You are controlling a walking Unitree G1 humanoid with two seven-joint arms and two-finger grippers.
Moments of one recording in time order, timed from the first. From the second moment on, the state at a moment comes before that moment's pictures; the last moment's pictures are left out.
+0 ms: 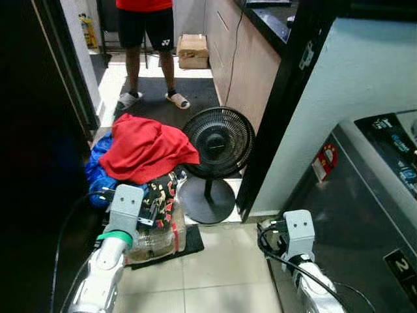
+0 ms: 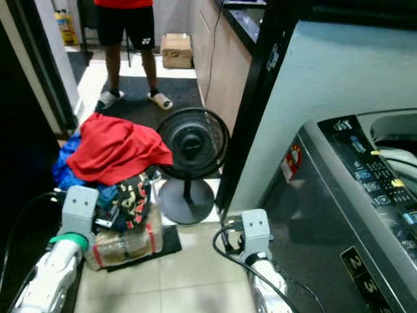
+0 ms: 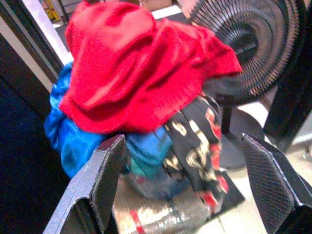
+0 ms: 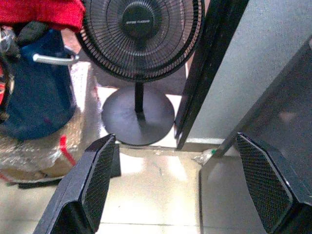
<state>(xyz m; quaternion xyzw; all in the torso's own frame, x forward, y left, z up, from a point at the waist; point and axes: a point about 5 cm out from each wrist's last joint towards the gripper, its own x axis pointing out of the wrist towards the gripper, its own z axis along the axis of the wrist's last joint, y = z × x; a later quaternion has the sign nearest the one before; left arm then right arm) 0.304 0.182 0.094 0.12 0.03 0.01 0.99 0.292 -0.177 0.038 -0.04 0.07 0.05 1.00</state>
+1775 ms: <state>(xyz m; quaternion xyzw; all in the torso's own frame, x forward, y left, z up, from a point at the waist) 0.327 0.152 0.160 0.05 -0.08 -0.02 1.00 0.326 -0.152 0.124 -0.05 -0.11 0.09 0.99</state>
